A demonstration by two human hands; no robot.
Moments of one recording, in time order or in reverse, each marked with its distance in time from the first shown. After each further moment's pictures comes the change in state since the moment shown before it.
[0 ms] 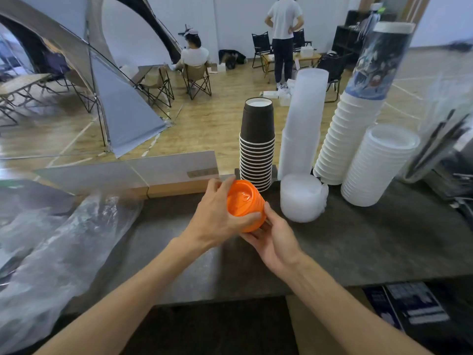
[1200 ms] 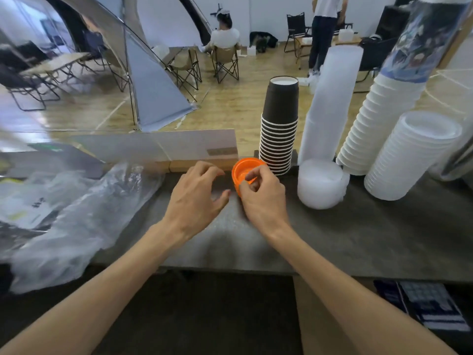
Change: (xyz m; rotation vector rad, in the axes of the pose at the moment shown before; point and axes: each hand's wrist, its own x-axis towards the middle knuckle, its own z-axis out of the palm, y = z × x) left_hand -0.043 -0.014 -0.037 0.447 0.239 0.072; right_hand -0.003 0.001 0.050 -1.107 0.163 -0.663
